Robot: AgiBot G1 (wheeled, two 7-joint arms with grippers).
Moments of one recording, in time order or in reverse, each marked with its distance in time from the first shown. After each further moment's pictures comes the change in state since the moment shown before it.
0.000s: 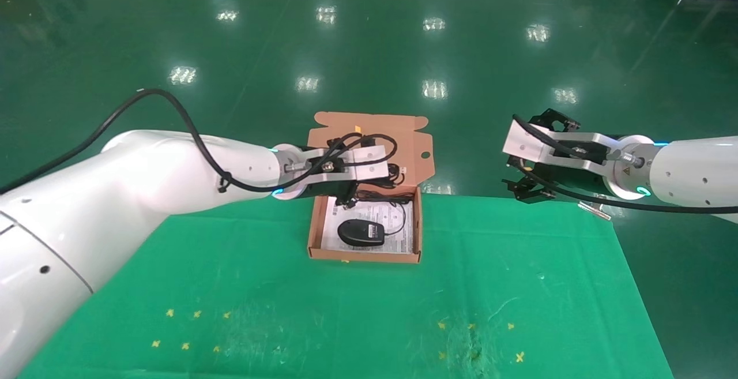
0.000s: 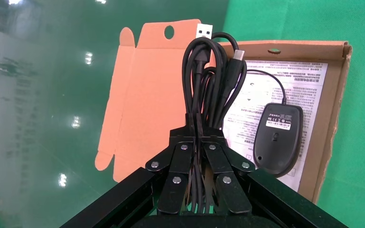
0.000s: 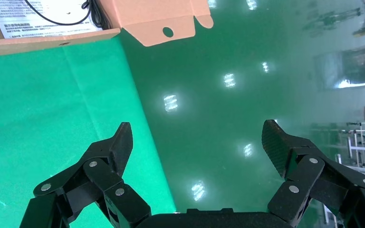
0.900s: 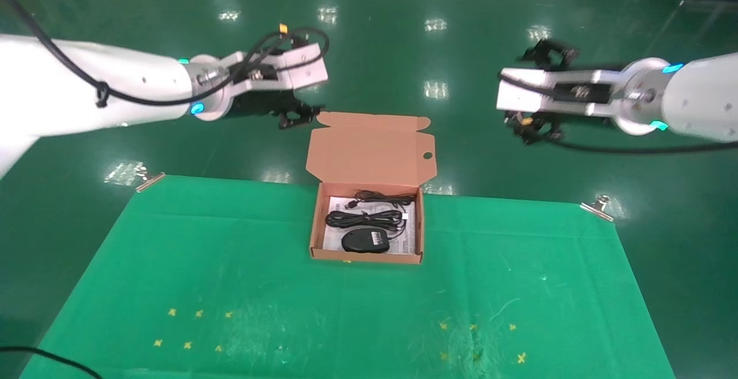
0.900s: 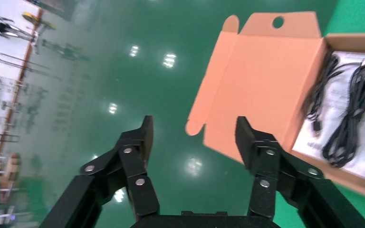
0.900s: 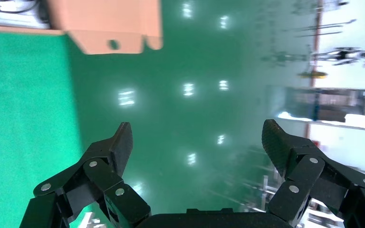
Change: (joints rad) left arm -0.110 -0.197 -0.083 -0.143 -0.060 0.051 -0.061; right arm 0.124 -0.020 0.016 0.064 -0.052 -0.086 -0.095
